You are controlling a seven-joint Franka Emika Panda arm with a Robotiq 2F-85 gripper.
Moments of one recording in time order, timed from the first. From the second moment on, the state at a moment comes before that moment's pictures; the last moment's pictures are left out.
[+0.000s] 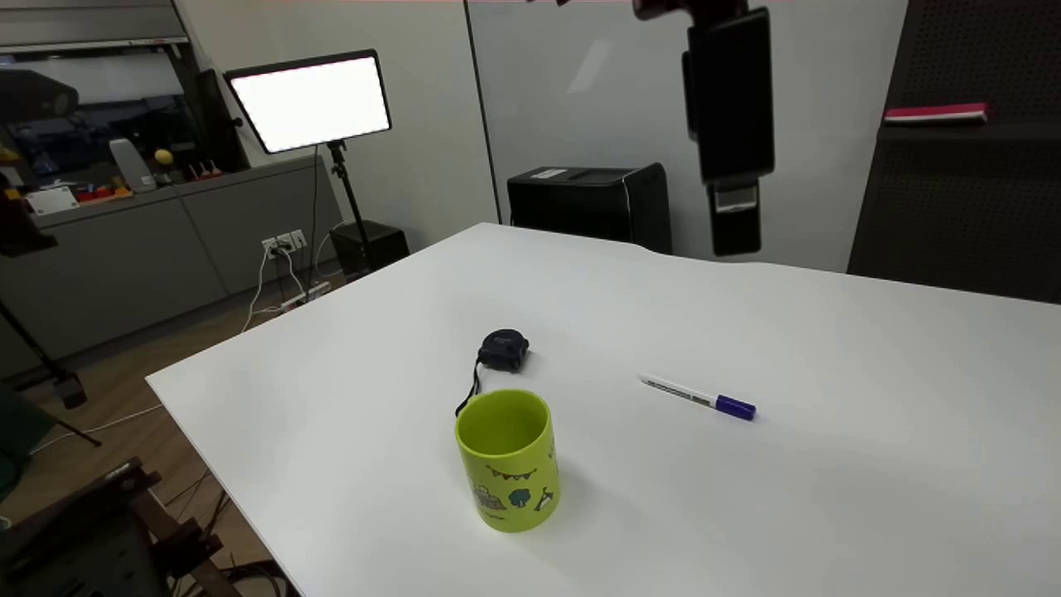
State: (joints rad) arm -0.20 -0.02 -0.11 -2.40 -0.13 2.51 0.96
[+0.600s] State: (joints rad) arm -0.20 0.13 -0.16 -2.26 -0.02 2.51 0.91
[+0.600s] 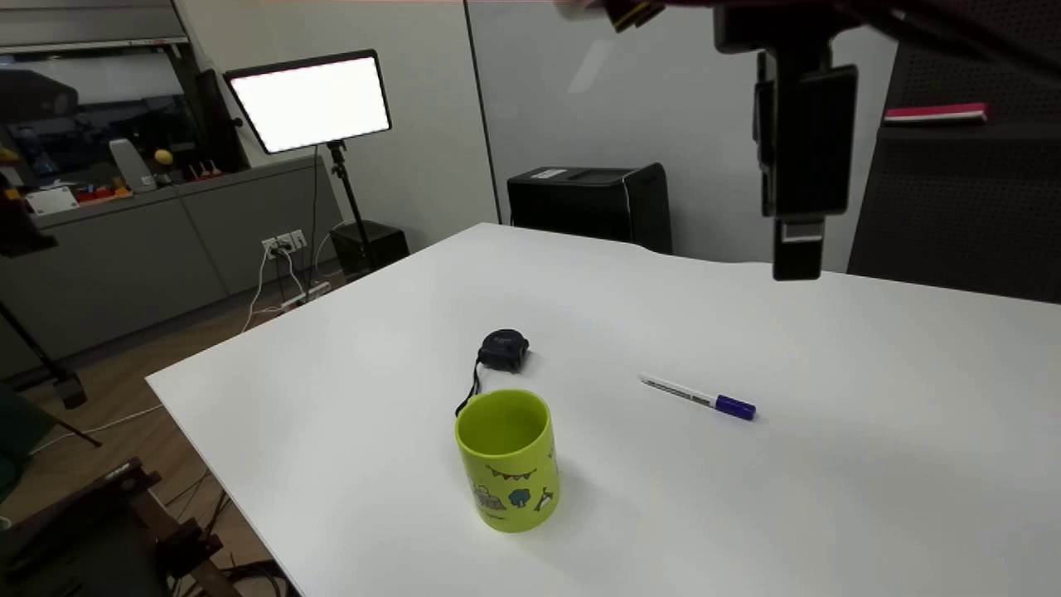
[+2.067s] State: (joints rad) arm -0.03 0.71 -0.24 -1.78 0.08 2.57 1.13
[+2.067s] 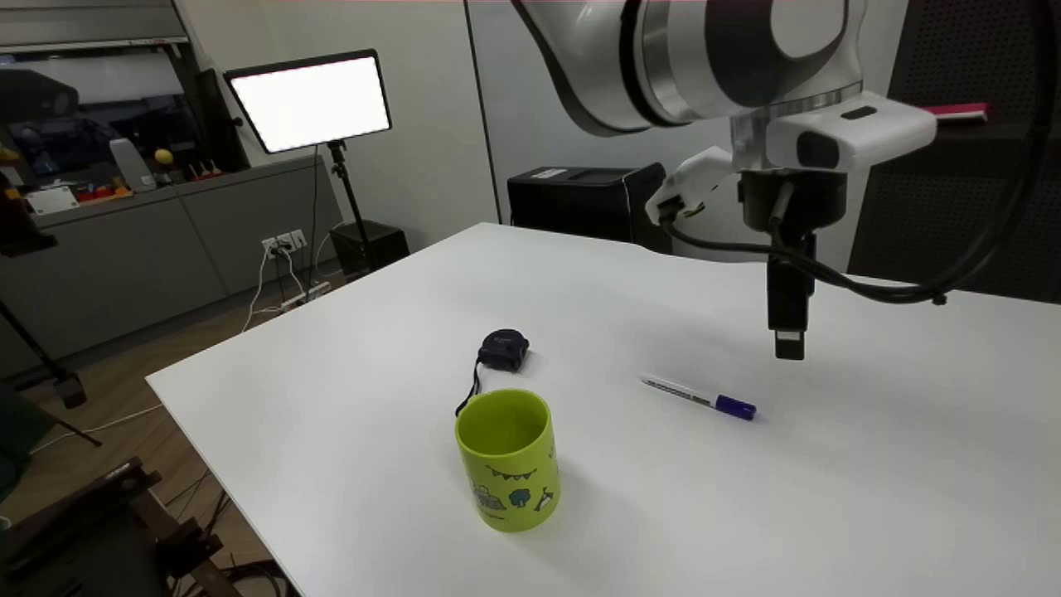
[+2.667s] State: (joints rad) arm -0.02 0.76 -0.25 -1.74 0.08 2.57 1.18
